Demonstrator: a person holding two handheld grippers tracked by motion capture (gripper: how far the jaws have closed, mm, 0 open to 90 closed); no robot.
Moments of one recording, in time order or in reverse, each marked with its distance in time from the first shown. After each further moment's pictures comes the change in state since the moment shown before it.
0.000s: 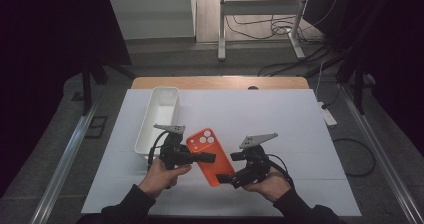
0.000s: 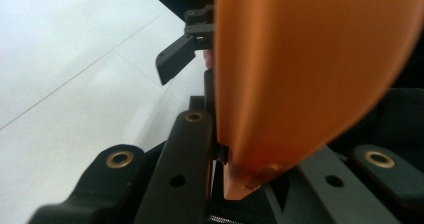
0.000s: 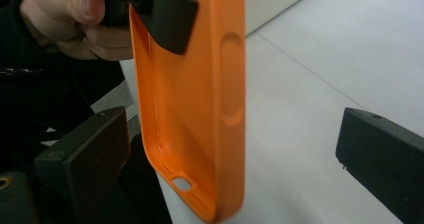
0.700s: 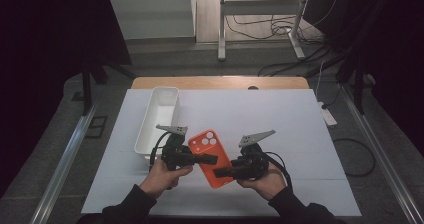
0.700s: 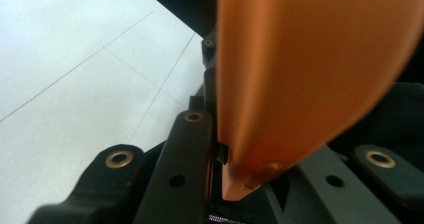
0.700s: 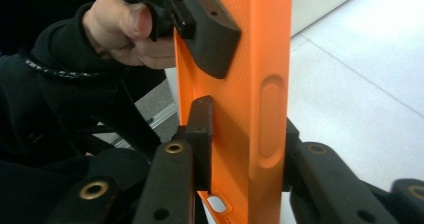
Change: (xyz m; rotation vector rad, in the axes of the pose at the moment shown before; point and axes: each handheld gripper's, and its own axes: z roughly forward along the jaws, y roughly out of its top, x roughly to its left) left arm 0.000 0.000 0.005 0.017 -0.015 0.005; right arm -0.004 0.004 0.002 0.005 0.174 0.024
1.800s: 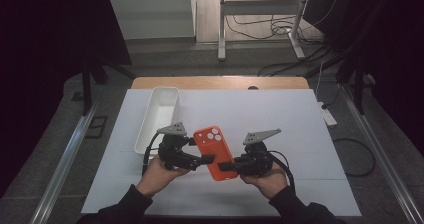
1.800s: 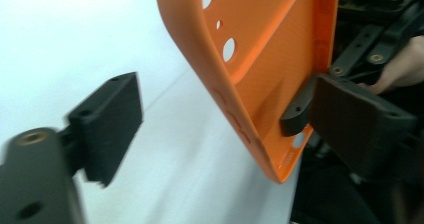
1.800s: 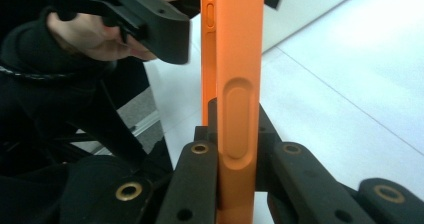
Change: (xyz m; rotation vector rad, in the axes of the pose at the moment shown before) left arm -0.025 0.009 -0.005 0.002 0.424 0.154; right arm 0.000 0.002 -0.011 -0.040 -0.076 -0.027
